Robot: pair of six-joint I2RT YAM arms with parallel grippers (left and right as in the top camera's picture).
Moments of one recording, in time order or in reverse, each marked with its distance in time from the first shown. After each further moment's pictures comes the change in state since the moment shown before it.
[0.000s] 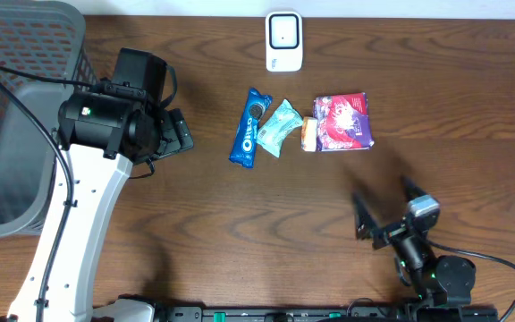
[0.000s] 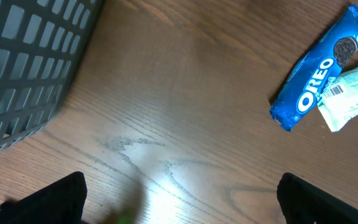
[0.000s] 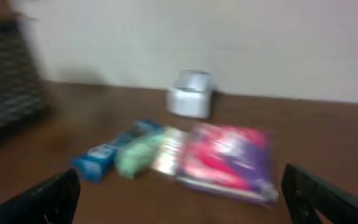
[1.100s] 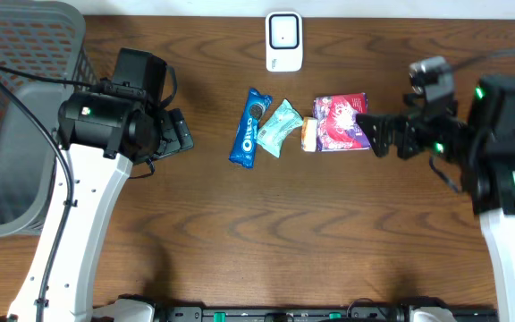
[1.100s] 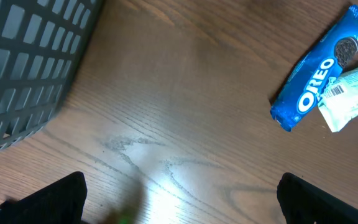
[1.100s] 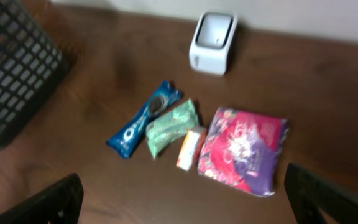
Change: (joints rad) left arm 0.001 0.000 0.000 0.000 0.000 0.000; right arm 0.000 1.217 1.296 -0.836 -0.064 -0.260
